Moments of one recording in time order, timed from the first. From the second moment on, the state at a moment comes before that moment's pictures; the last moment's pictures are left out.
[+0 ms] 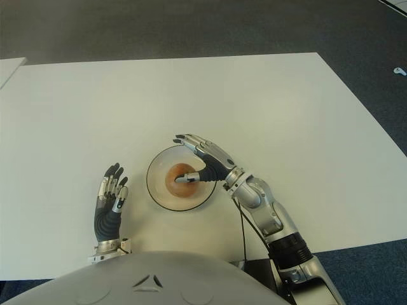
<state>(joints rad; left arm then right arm) 0.64 -0.08 -0.13 0.21 -0.03 -0.89 0.06 0.03 -0.40 0.33 -0.11 -0.51 -0.37 0.19</state>
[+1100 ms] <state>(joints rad) 0.63 -0.08 -0.14 0.21 -0.04 -0.92 0.06 0.23 -0.25 0.07 -0.04 0.14 -0.18 0.32</state>
